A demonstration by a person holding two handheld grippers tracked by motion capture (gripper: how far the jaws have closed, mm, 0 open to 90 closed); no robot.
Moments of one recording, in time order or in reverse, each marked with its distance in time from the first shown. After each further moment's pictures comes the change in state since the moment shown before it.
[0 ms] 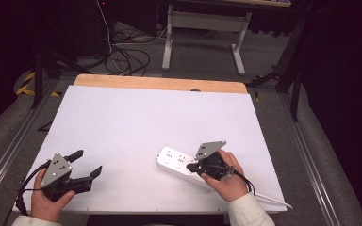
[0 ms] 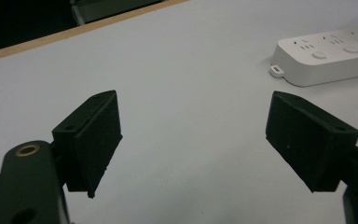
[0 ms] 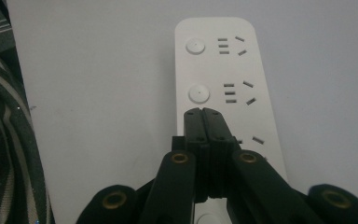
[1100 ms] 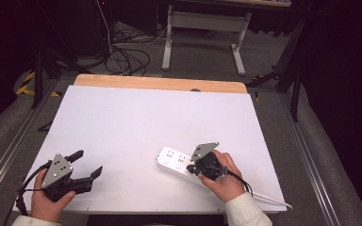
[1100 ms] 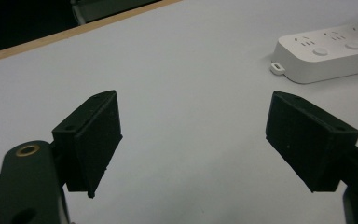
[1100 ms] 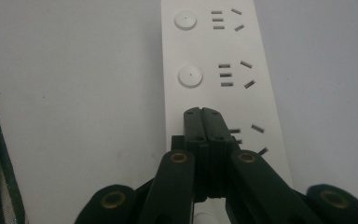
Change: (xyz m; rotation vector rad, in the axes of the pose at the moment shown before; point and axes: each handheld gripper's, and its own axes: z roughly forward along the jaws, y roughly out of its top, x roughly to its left) left arm -0.002 0.000 0.001 0.005 0.004 0.005; right arm 0.001 -0.001 0.014 0.079 -0.050 0.004
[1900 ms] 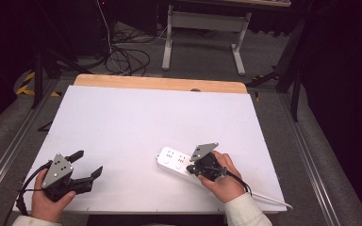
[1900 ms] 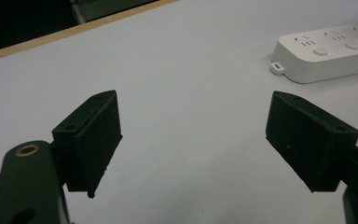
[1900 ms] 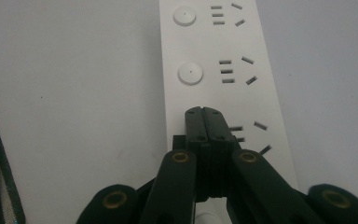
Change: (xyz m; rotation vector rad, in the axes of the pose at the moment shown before) left arm 0.000 0.000 0.000 0.005 0.001 0.006; right arm 0.001 -0.001 0.003 0.007 -0.001 0.013
